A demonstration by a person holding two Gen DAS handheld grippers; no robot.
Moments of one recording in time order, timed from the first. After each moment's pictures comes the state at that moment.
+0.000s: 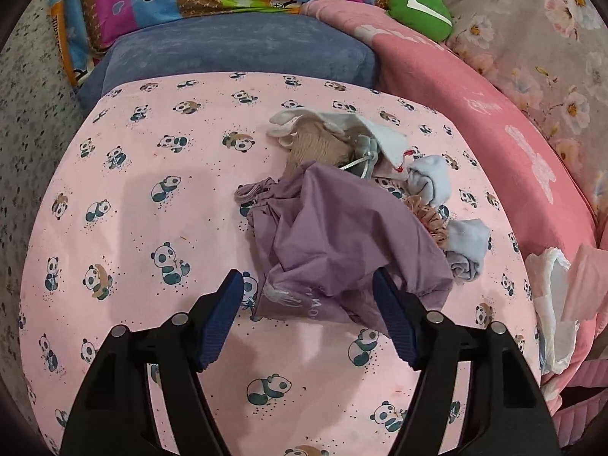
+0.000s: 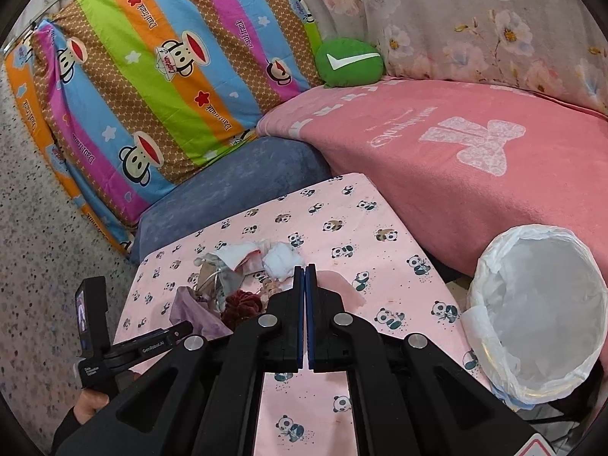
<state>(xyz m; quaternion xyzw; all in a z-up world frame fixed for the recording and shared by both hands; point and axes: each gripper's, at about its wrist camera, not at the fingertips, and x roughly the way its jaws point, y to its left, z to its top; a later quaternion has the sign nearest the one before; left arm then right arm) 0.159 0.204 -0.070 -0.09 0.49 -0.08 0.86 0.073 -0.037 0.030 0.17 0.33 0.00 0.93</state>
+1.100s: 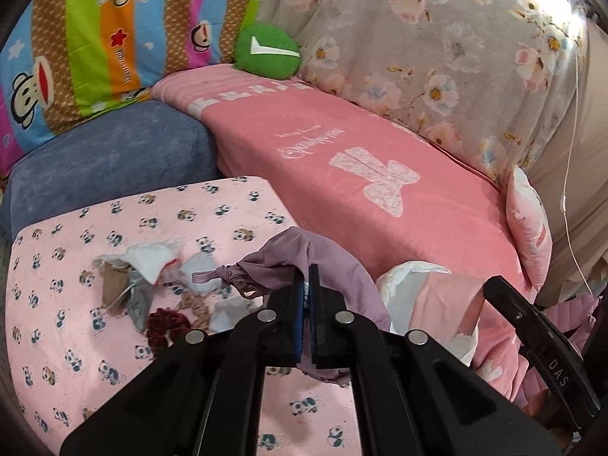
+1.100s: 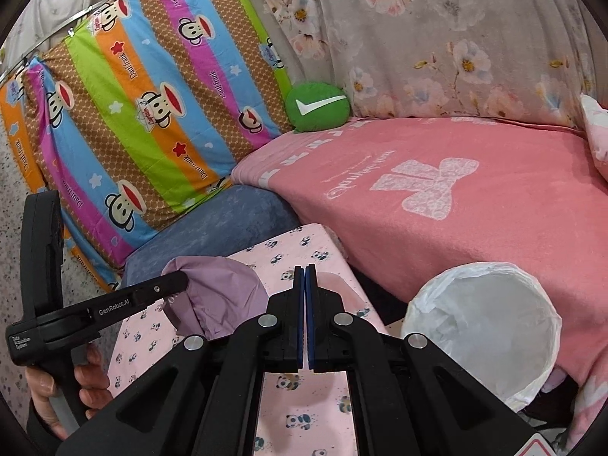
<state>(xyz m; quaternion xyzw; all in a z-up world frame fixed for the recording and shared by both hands) 0.132 0.032 0.071 -0.03 0.38 -0.29 0.88 0.027 -0.112 0.080 0.18 0.26 -0.06 0.95</state>
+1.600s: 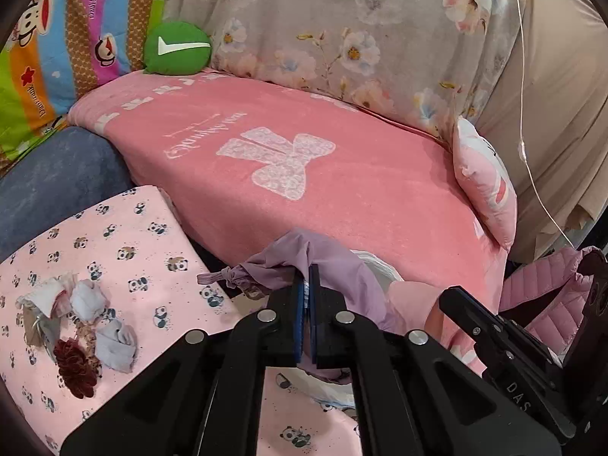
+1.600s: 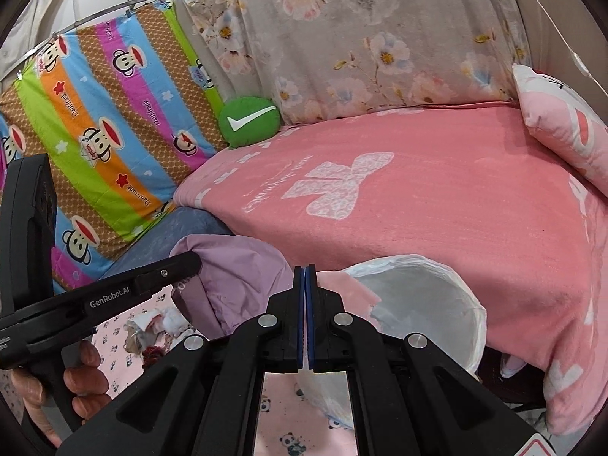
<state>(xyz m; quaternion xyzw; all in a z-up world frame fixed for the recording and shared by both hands) 0.102 -0.103 0.064 0.03 0.38 -0.38 0.84 -0.021 -0.220 0.058 0.22 0.25 -0.15 0.93</state>
